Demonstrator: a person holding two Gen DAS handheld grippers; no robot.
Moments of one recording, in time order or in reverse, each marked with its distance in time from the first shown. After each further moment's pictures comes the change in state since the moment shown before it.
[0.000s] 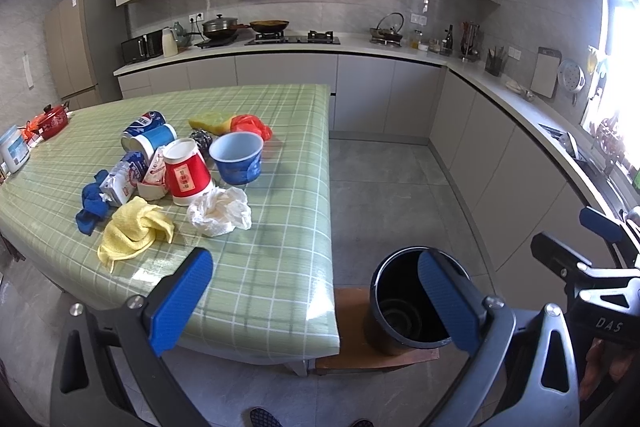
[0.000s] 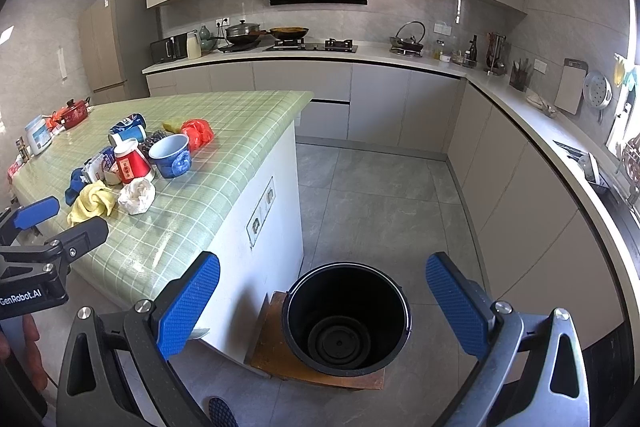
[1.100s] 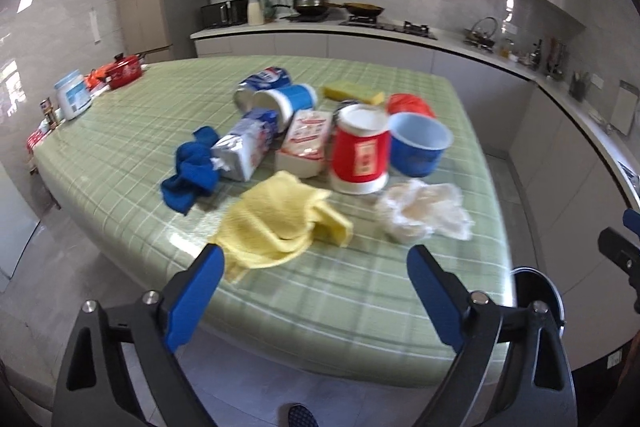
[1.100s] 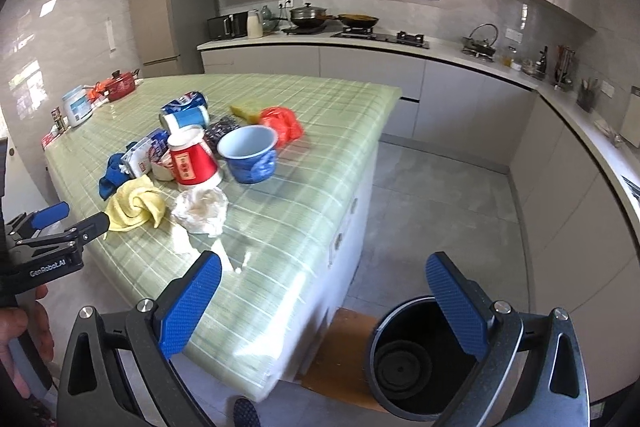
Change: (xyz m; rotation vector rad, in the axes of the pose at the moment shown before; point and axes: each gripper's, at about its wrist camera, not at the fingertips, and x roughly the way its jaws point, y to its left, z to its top) left arm 0.059 0.176 -0.017 -0.165 0.053 0.221; right arm 0.092 0.131 0.040 -0.119 0.051 0.184
